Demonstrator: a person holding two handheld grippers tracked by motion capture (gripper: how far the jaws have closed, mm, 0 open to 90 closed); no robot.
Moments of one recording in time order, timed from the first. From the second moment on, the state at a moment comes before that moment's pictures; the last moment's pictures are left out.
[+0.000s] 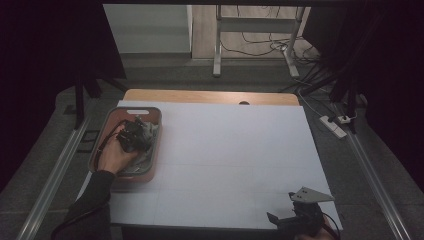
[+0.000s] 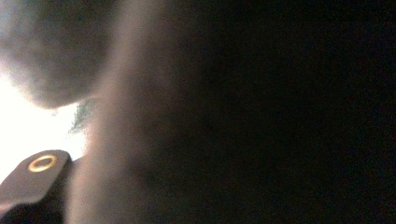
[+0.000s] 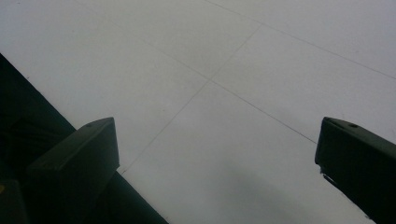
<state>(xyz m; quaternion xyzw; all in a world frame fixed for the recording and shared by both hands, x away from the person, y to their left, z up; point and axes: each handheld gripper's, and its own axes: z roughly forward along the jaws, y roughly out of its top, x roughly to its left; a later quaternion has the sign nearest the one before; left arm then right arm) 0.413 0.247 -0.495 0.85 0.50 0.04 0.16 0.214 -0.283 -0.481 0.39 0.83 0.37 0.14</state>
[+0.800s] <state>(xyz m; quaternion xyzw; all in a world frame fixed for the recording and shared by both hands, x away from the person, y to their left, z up) 0.388 0.262 -0.428 0.83 0.48 0.12 0.23 0.214 -0.283 -0.481 0.39 0.83 0.37 0.14</state>
